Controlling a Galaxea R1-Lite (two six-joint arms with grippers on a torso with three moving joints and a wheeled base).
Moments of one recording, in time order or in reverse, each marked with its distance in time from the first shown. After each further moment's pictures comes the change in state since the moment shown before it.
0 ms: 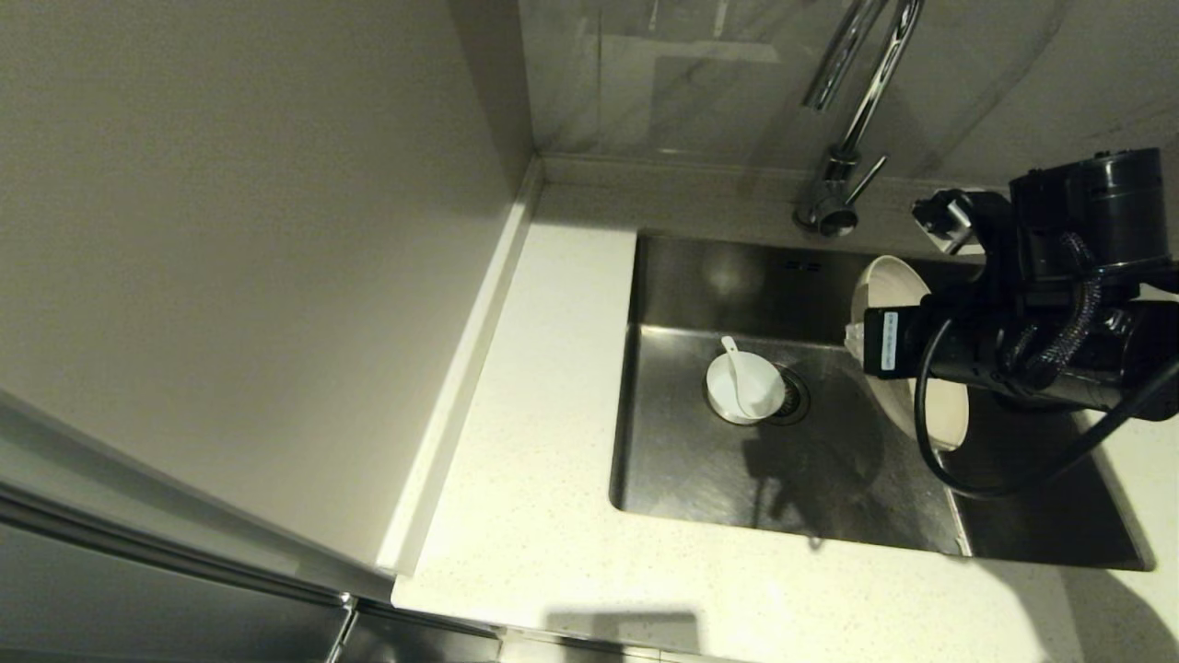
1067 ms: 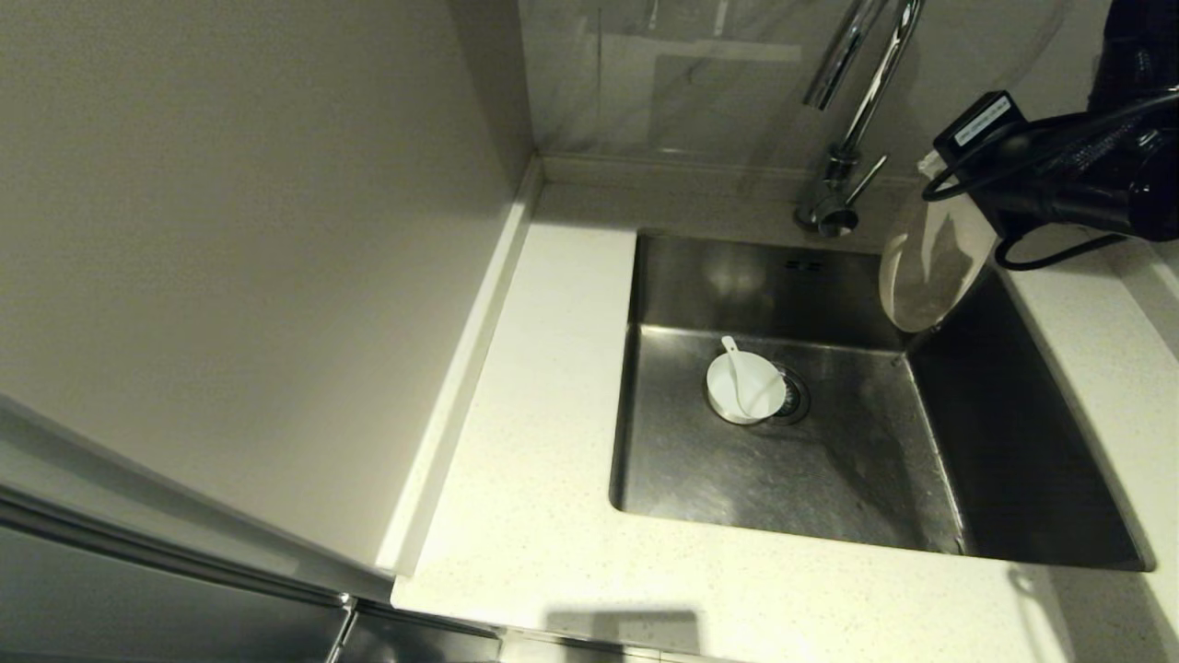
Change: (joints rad) left arm 0.000 0.000 0.000 0.000 0.000 0.000; right arm -0.220 0.140 -0.430 -0.046 -0.004 0.616
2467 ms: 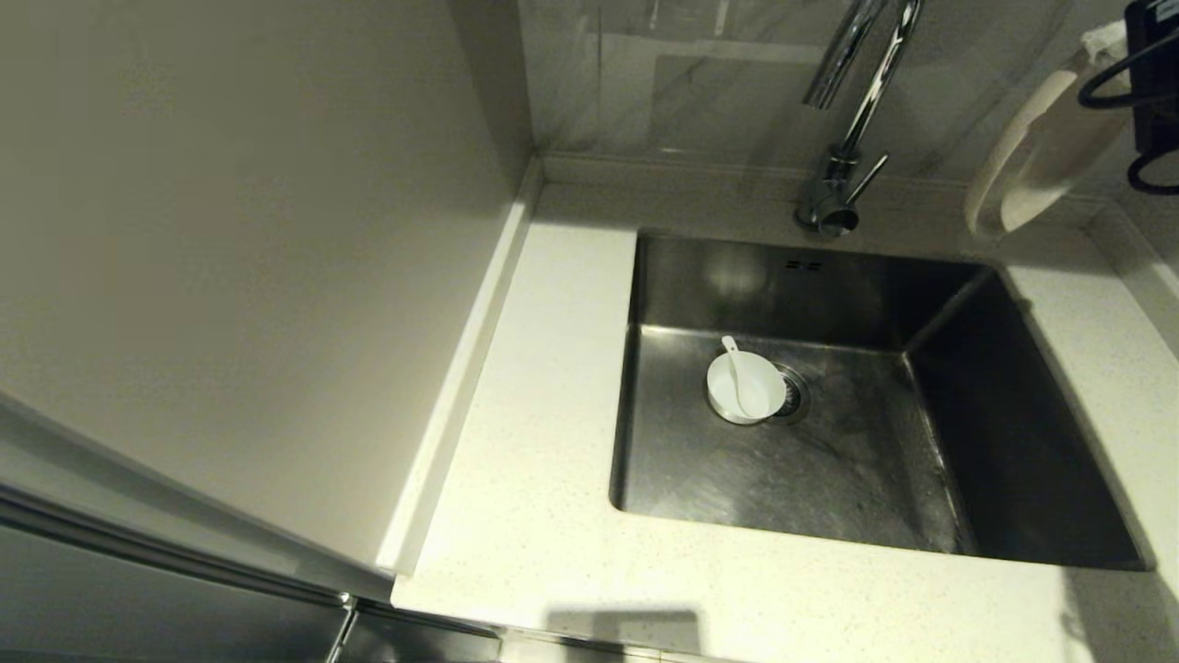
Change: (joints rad) left arm 0.000 0.000 0.000 0.000 0.000 0.000; right arm -0.153 -0.154 0.078 -0.273 0.092 0.113
